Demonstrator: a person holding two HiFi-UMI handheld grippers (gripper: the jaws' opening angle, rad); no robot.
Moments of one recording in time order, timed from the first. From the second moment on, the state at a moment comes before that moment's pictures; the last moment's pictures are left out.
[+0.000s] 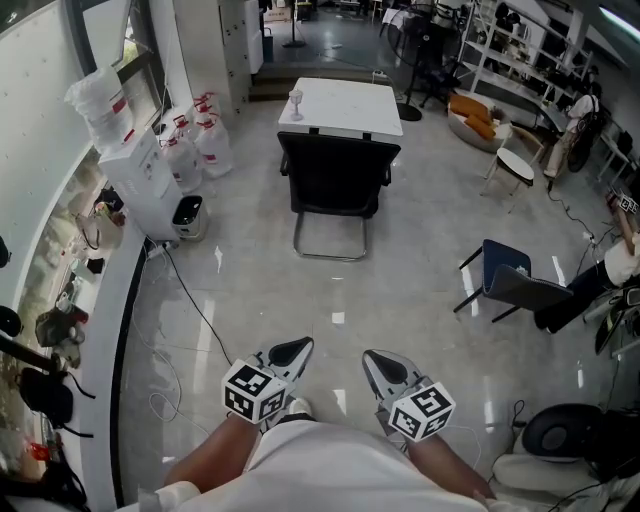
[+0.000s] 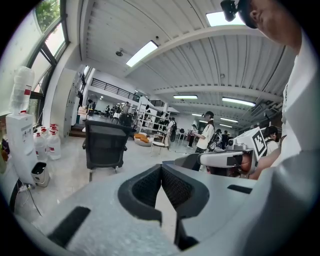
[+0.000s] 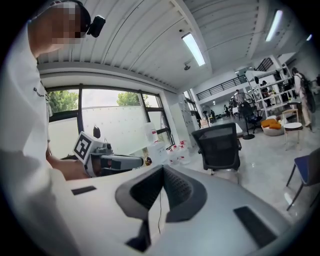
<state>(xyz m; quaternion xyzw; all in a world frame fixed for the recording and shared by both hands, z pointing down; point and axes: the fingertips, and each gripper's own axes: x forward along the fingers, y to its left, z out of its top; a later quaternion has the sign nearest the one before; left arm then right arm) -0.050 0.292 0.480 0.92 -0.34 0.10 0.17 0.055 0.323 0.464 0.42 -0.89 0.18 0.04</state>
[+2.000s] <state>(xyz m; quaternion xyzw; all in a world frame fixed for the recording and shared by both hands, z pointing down) -0.082 0.069 0.490 0.93 -0.32 0.11 0.17 0.023 0.082 0.477 0.44 -0.87 0.21 0.02</state>
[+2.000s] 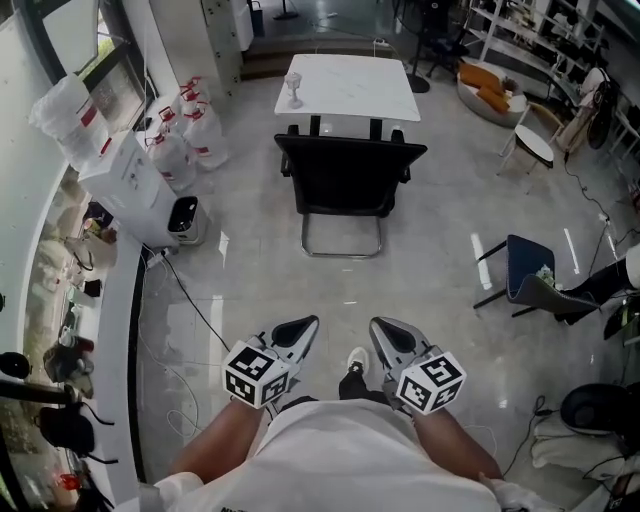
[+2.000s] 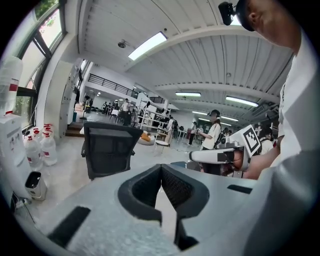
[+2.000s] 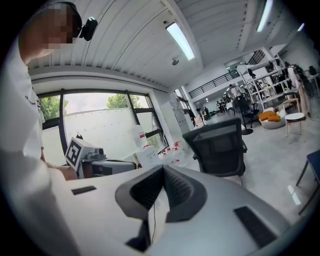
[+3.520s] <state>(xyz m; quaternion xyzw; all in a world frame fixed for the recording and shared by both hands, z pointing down) 0.020 -0.136 0.497 0.90 -0.37 0.13 0.18 0.117 -0.131 0.494 0.38 -0.89 0.24 0.01</state>
